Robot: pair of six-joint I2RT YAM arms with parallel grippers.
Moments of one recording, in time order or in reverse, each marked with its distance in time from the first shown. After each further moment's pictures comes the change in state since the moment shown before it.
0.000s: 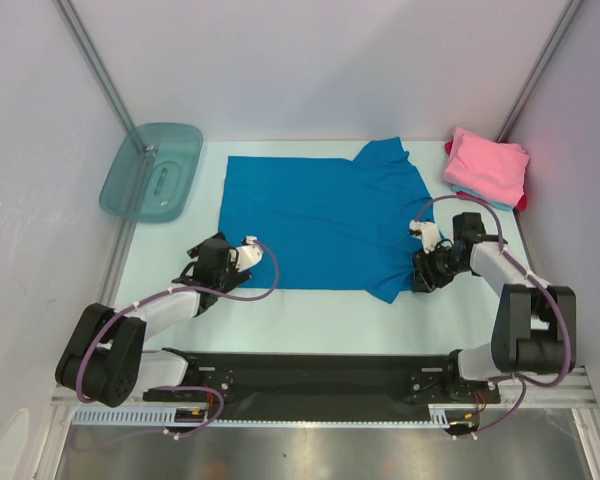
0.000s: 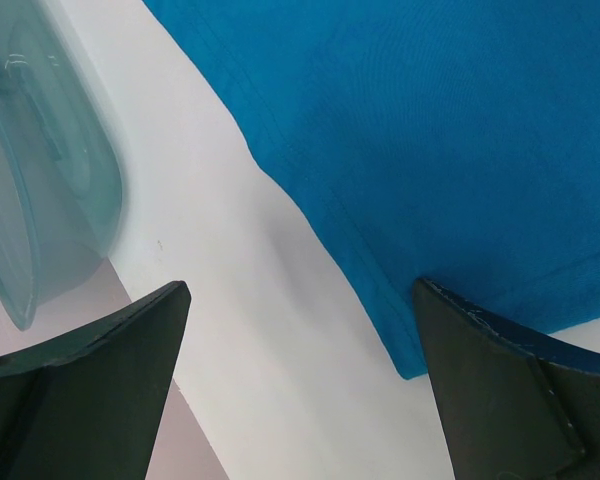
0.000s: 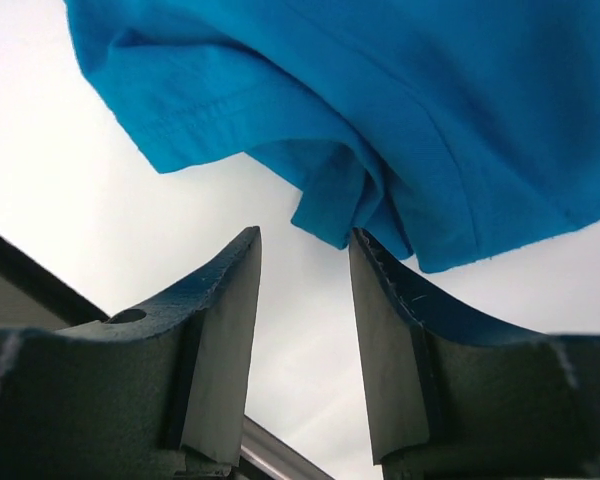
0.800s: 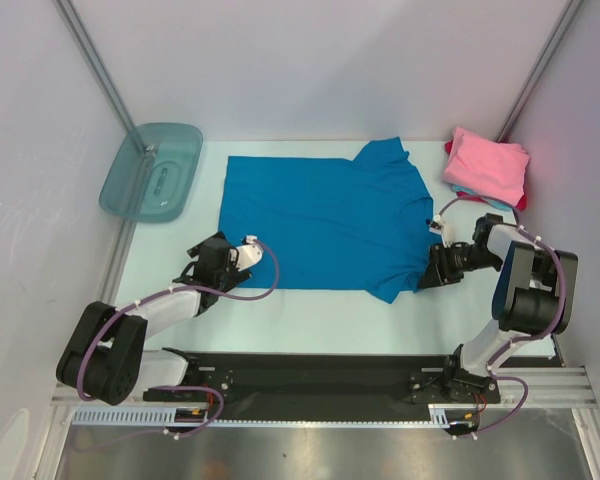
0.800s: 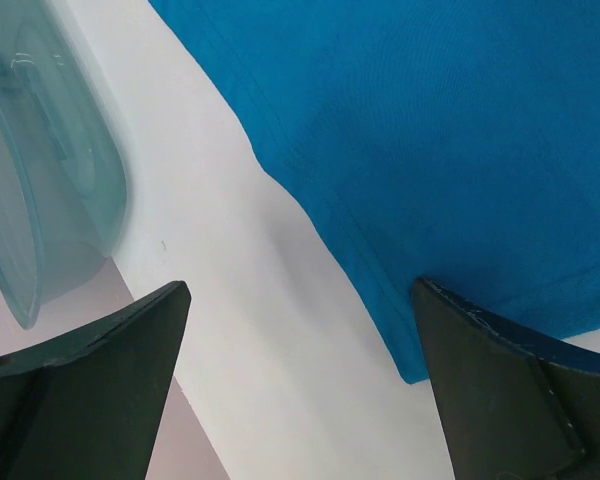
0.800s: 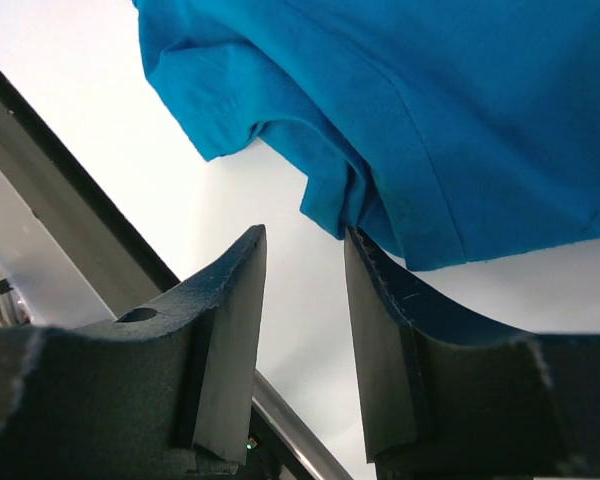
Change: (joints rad) left arm 0.000 0.010 0.000 0.019 -0.008 0.001; right arm -0.230 0.277 0.151 -0.207 -0.300 -0.104
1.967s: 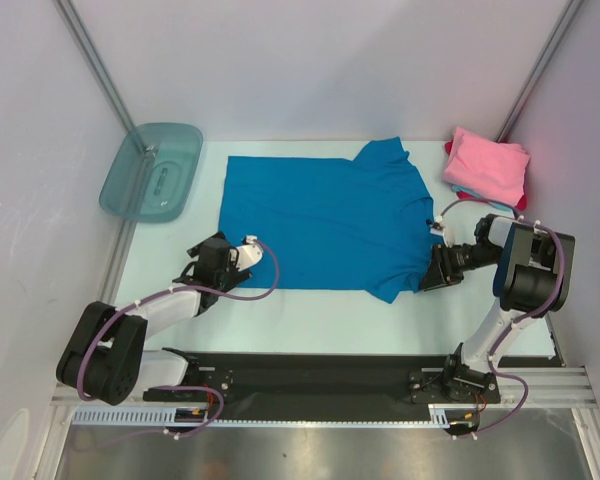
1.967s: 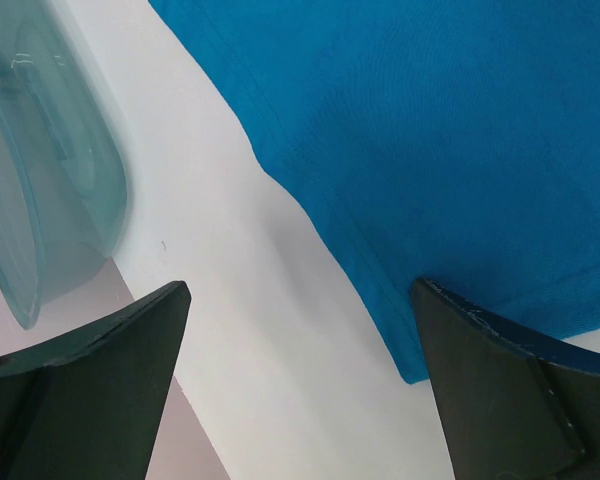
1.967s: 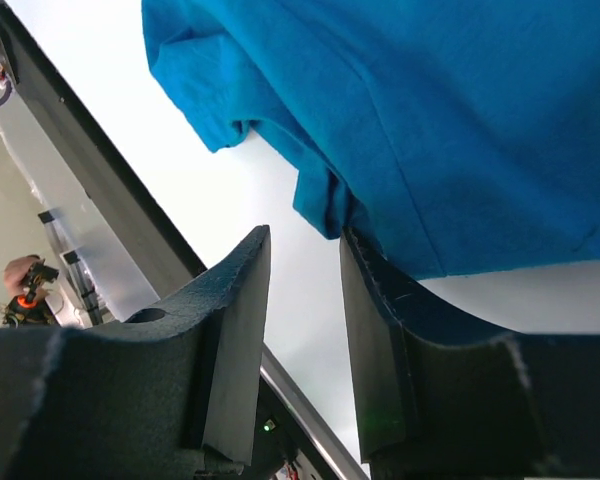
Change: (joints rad) left arm 0.000 0.000 0.000 0.000 -0.001 0.001; right arm -0.032 0.169 0.101 -0.130 -0.037 -0.048
